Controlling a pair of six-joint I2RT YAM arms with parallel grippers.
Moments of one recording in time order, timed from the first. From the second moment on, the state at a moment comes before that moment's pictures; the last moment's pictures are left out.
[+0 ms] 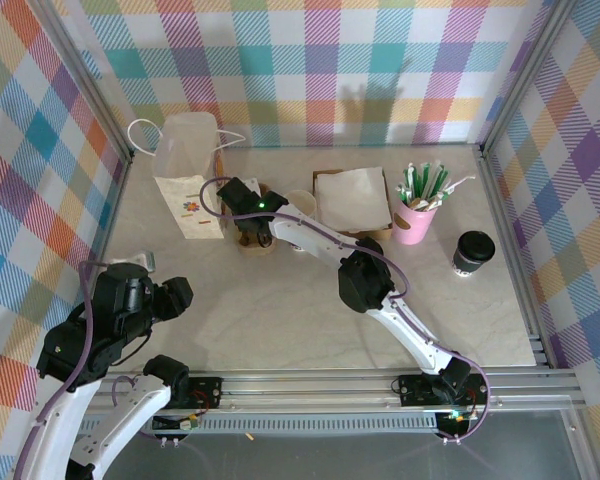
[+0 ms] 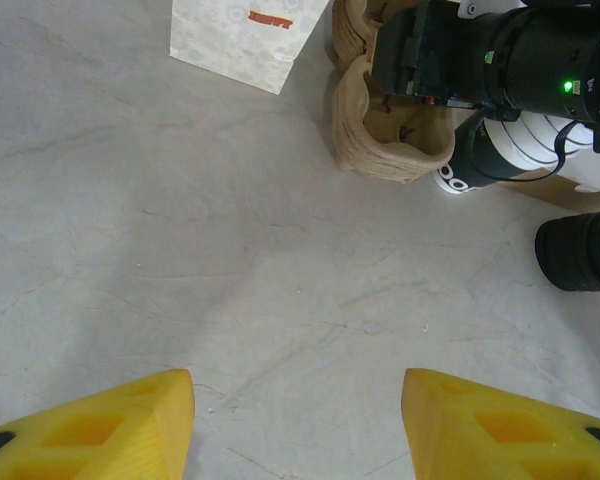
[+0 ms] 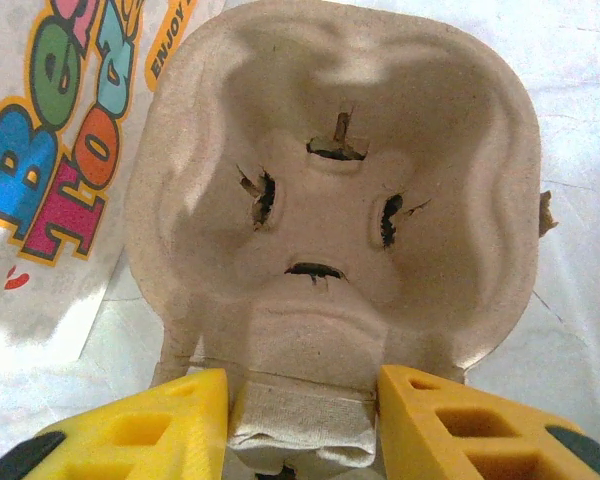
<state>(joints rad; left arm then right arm) -0.39 0.55 1.06 -1.28 -0.14 -0.63 0.92 2.59 2.52 -0.88 0.40 0.47</state>
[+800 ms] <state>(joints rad) -0.39 0.52 1.06 -1.29 -0.14 -0.66 0.92 2.59 2.52 -0.90 0.40 0.51</state>
